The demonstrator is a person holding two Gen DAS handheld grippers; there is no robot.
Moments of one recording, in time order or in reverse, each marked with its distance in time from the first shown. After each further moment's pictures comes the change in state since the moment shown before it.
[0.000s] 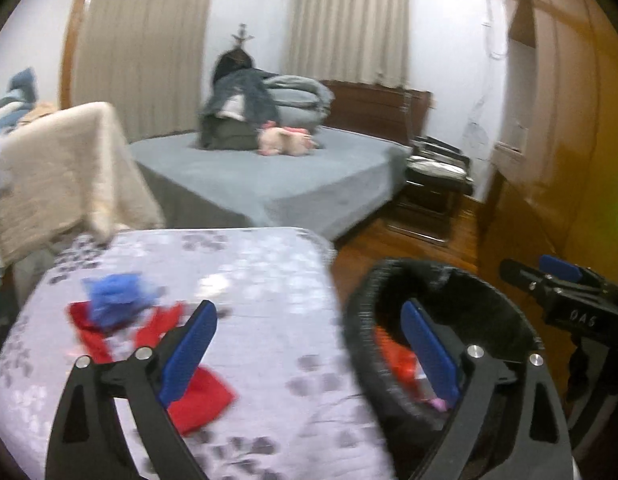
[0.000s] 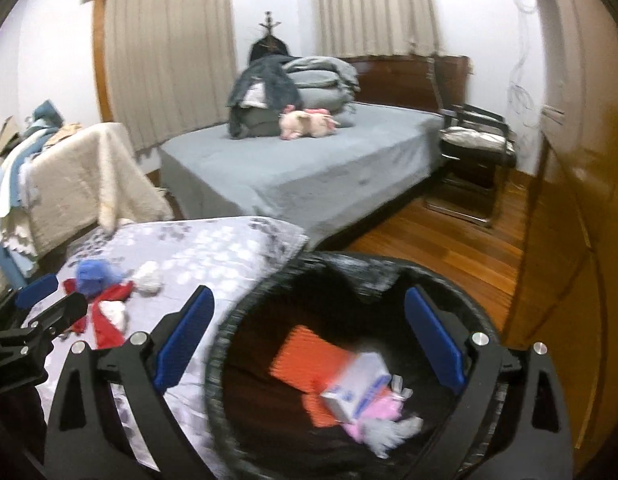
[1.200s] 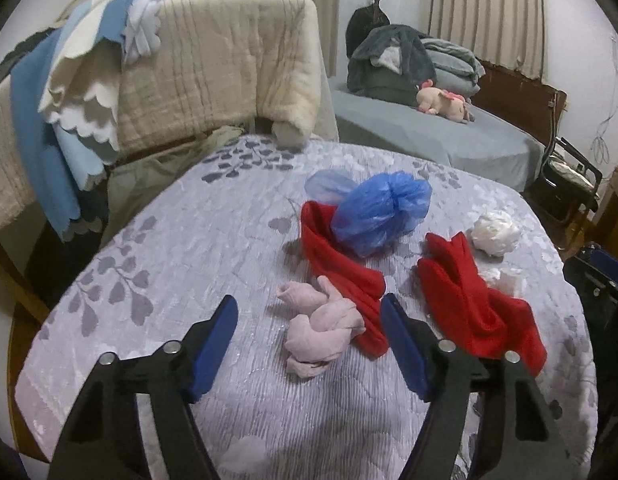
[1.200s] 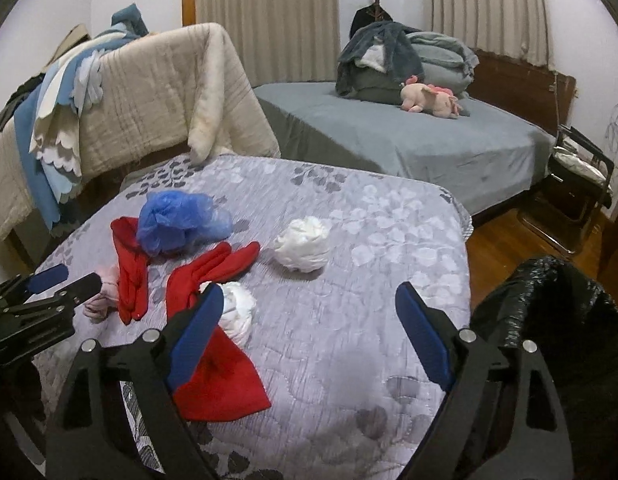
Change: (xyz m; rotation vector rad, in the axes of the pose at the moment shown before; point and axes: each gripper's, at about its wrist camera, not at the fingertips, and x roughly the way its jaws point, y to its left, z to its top) left arm 0.042 0.224 -0.078 -0.221 0.175 0.341; right arm 0.122 0.207 -0.035 -0.223 0.111 0.211
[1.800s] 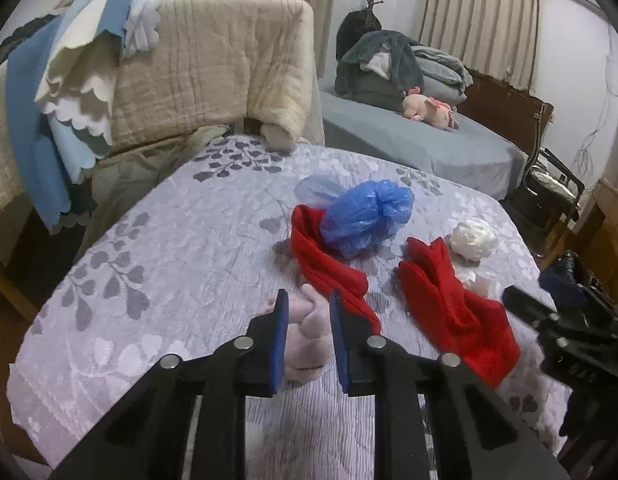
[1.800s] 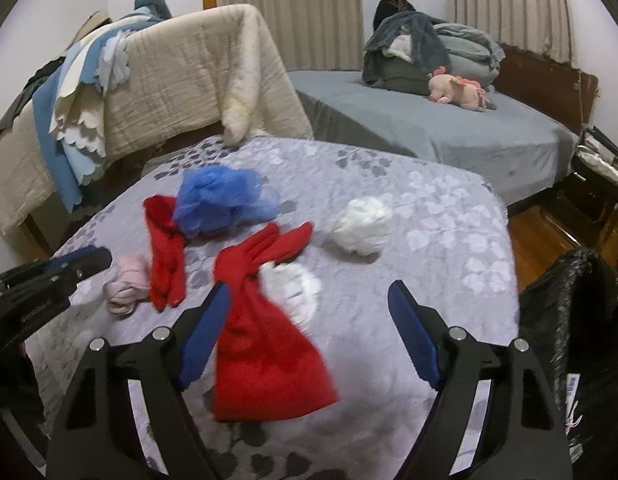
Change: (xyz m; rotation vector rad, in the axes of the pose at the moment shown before) left arm -0.021 0.010 0.000 -0.024 -0.012 -0.078; right arm 0.009 0.038 -0.011 -0.027 0.044 0.082
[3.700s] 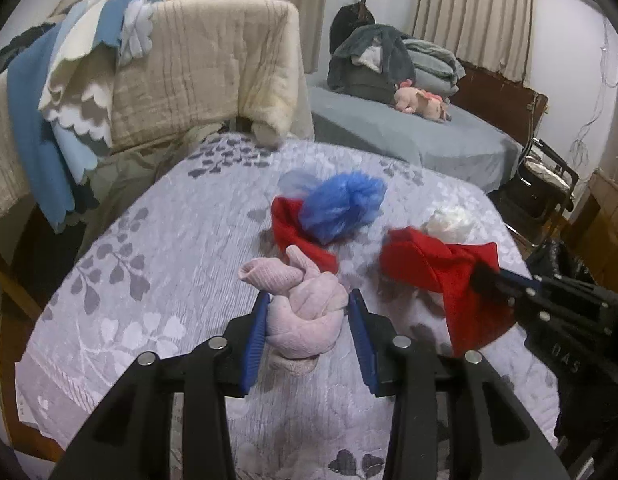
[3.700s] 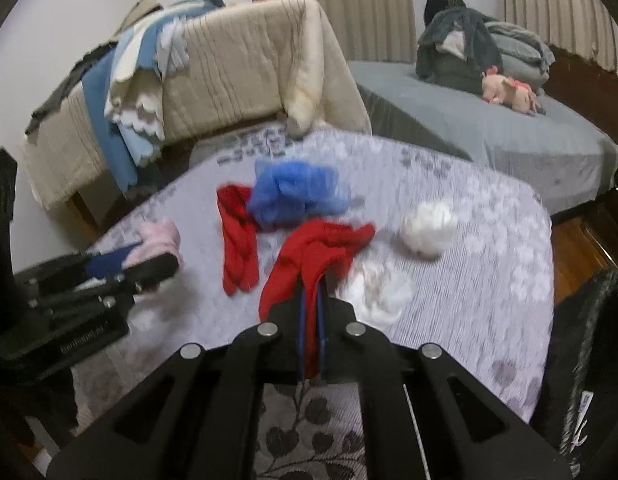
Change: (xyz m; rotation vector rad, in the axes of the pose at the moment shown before) left arm -0.025 -0.021 -0.003 0.017 0.017 -0.008; right arm -0.027 0.023 0.016 -0.072 0.033 0.174
